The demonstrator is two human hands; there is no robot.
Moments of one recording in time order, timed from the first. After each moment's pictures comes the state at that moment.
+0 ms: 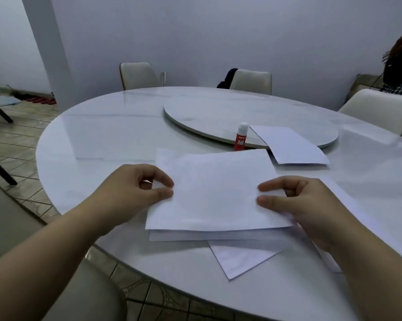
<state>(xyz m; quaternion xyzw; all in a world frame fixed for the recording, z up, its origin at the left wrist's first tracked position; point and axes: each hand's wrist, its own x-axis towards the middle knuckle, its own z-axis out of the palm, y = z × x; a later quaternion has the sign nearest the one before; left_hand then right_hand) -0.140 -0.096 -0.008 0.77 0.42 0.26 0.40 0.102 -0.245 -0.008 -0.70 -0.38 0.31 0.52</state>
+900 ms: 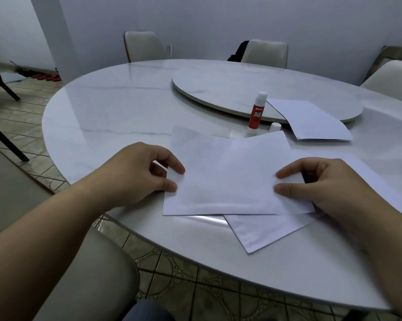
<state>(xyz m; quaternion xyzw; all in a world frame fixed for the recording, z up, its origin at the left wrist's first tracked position) -0.149 -0.092 -0.016 0.84 0.40 0.19 0.32 0.102 -0.245 -0.020 -0.75 -0.39 0.28 0.45</state>
